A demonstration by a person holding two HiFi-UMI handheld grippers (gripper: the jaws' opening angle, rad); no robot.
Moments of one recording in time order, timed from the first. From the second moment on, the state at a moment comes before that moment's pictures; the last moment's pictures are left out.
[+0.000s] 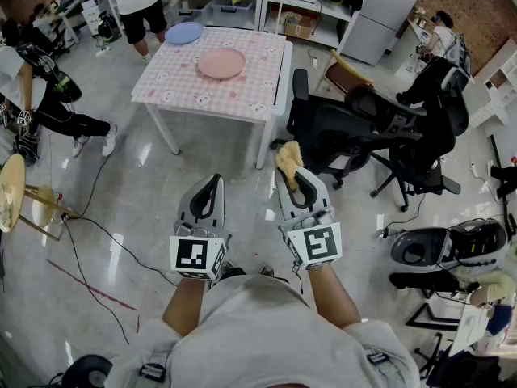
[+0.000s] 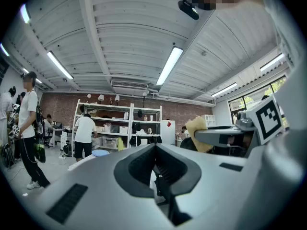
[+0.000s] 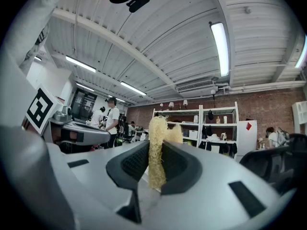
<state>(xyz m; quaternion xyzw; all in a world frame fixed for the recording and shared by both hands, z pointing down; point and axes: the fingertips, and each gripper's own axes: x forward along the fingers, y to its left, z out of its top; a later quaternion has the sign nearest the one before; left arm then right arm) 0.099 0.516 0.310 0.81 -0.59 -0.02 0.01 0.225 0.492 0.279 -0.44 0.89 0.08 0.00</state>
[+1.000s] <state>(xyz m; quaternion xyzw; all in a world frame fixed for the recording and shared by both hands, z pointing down) 0.099 0.515 0.329 0.83 -0.56 0.00 0.02 0.210 0.495 0.296 -0.44 0.89 0.08 -0.02</state>
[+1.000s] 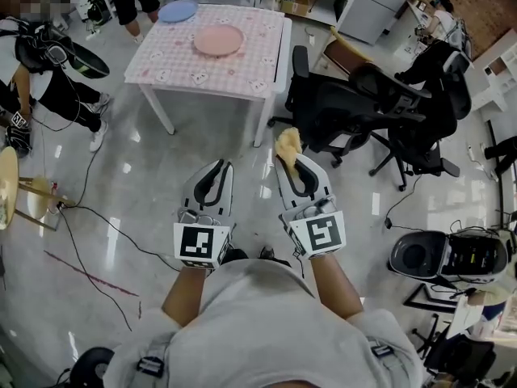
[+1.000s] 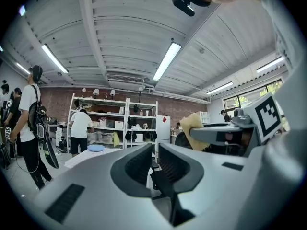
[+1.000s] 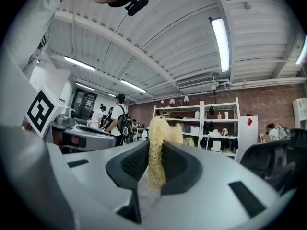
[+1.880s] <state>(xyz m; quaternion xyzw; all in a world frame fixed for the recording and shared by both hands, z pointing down) 0.021 0.425 0.367 0.81 -0.59 0.03 0.05 0.146 0.391 0.323 -0.42 0.90 0.07 -0.03</state>
